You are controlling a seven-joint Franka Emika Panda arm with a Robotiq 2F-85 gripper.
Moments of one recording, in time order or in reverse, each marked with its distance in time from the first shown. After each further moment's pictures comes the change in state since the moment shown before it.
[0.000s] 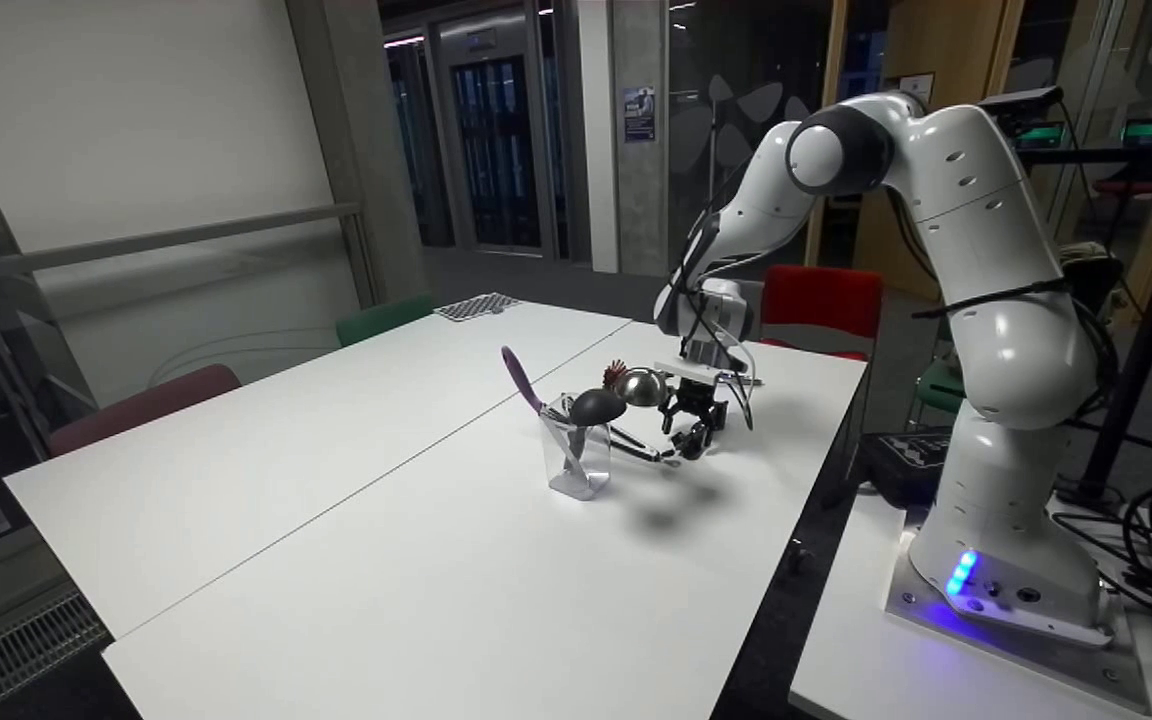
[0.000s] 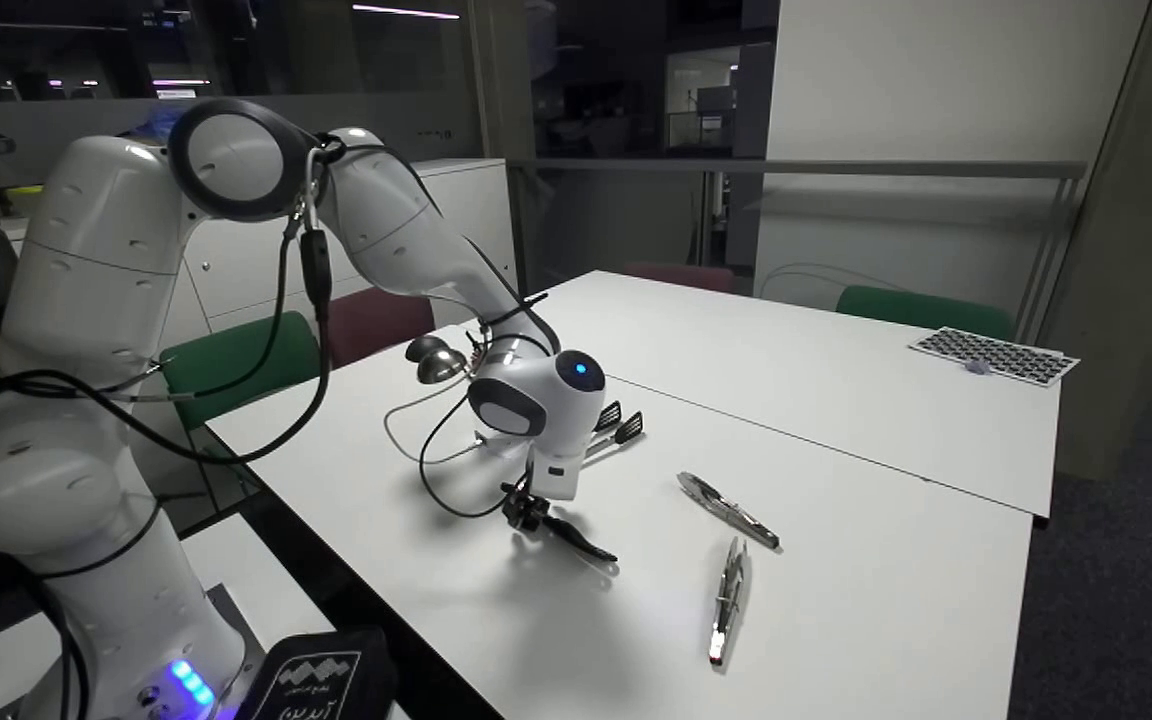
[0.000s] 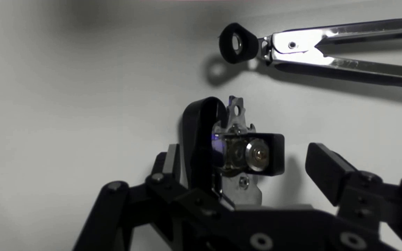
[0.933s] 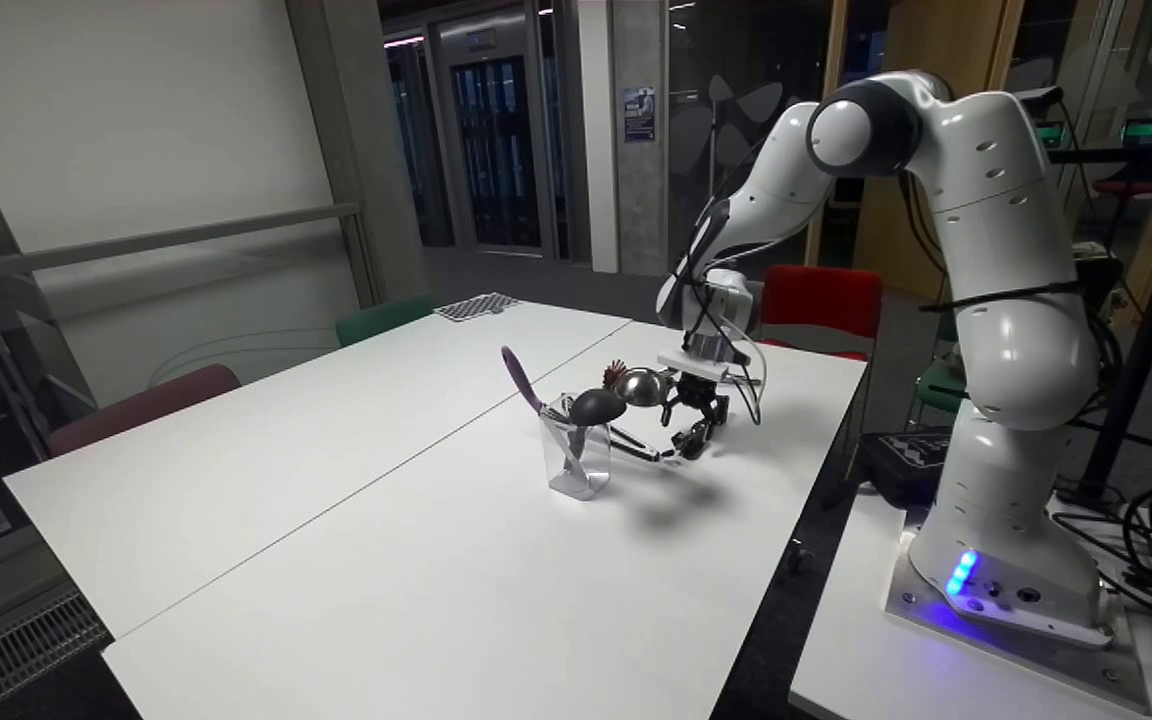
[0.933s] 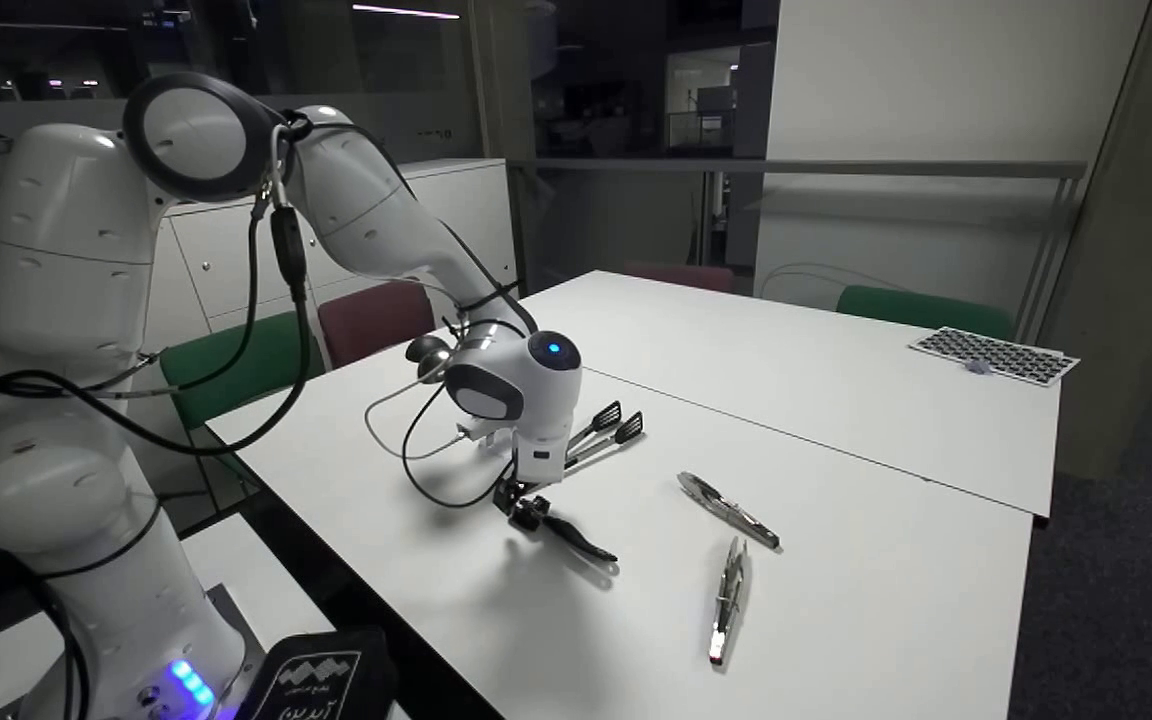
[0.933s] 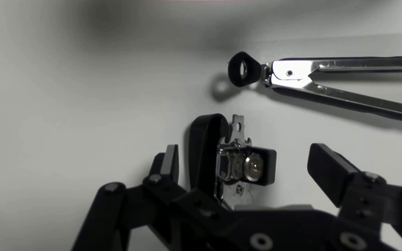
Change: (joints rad) arm 0.033 -0.103 0.006 -0.097 0.004 0.079 -0.057
